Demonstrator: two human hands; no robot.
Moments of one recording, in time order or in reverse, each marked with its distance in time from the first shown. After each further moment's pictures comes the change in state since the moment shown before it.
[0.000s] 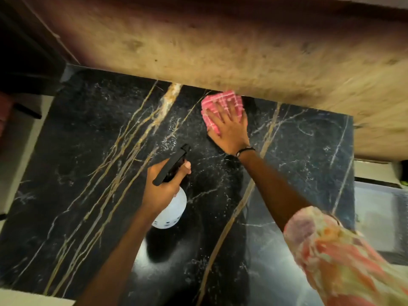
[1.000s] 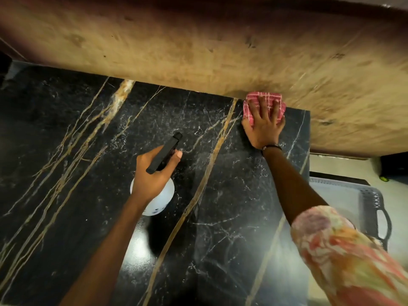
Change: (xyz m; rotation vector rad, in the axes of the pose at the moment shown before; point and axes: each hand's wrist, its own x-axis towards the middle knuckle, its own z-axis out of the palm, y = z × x) left_hand 0.014 0.016 0.112 0.094 0.030 0.102; right_hand -0.063 0.189 -0.039 0.010 -0.043 0.457
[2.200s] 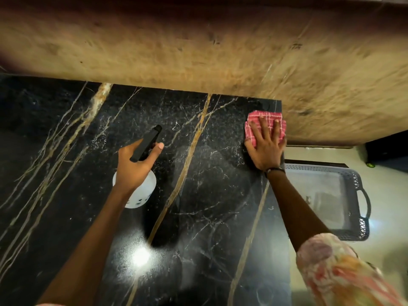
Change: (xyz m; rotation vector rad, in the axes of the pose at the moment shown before) left_hand -0.004 0.004 0.016 0.081 0.011 0.043; right_hand -0.088 0.082 0.006 0.040 0.045 0.031
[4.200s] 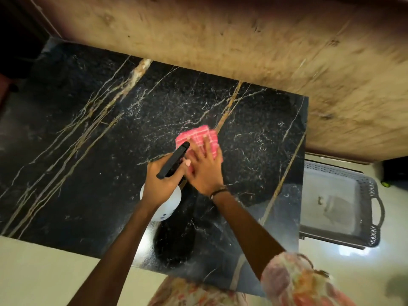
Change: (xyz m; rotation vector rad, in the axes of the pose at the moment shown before) left_hand -0.116 -0.009 -0.006 -0.061 0.057 -0.050; right_hand -0.133 -0.184 0.057 0.061 0.015 -0.571
